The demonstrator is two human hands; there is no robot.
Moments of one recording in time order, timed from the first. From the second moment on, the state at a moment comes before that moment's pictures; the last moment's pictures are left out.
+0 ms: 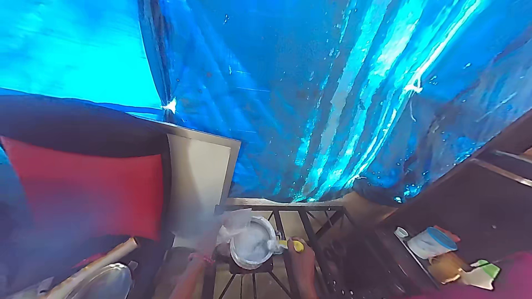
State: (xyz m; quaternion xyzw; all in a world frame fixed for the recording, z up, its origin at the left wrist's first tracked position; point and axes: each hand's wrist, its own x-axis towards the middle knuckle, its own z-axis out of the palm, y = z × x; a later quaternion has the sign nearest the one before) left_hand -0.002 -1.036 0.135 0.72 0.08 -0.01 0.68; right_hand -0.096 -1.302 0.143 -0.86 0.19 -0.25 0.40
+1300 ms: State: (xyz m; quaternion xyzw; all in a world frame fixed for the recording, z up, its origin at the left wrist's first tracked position) left_hand -0.013 -1.040 0.135 0.74 0.08 0.00 0.66; right_hand -0.079 -1.305 0.165 -0.89 0.18 -0.18 0.38
